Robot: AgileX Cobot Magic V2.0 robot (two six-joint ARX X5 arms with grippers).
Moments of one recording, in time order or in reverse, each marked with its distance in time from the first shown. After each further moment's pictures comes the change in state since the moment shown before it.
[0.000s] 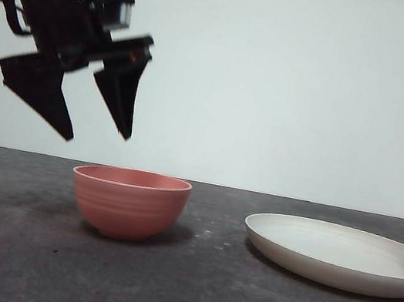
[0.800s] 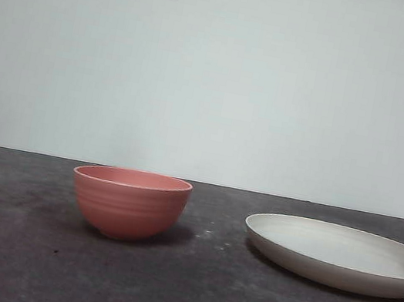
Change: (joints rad) left arm 0.166 -0.568 -0.004 -0.341 0.264 0.011; right arm 0.000 0.000 0.000 0.002 0.000 -0.007
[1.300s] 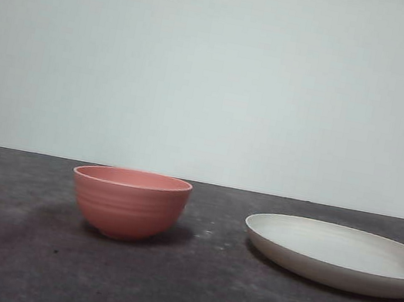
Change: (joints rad) left arm 0.196 -0.370 -0.208 -0.015 0.160 0.011; right arm 0.000 0.000 0.000 0.000 0.000 0.000
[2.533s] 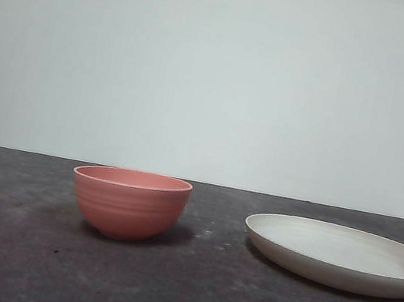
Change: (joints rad) left arm 0.116 -0.092 -0.091 0.140 -0.003 -0.096; right arm -0.104 -0.098 -0.075 0.185 0.042 0.113
